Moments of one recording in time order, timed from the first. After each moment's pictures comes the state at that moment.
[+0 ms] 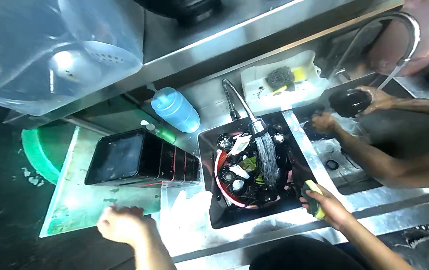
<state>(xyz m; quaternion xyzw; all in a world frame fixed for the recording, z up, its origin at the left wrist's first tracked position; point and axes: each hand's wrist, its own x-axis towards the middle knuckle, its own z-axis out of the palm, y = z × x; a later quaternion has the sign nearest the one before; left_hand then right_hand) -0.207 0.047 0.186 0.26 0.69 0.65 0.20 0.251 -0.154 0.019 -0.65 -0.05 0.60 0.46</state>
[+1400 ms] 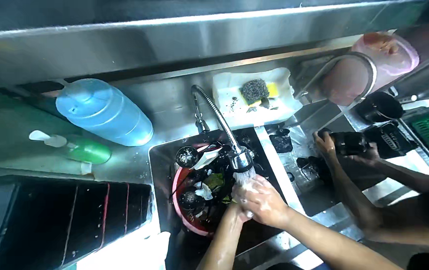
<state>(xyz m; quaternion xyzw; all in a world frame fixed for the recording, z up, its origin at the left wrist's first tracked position) 0.084 0.057 0.099 0.00 0.41 0.19 0.89 0.213 -0.005 0.062 -0.52 -0.83 0.00 0.20</state>
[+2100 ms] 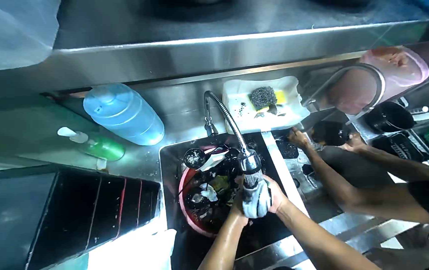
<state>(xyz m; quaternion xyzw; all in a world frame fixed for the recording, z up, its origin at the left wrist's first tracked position) 0.080 0.040 0.034 0.24 0.44 0.27 0.82 0.212 0.028 0.054 -0.48 0.03 0.68 0.56</state>
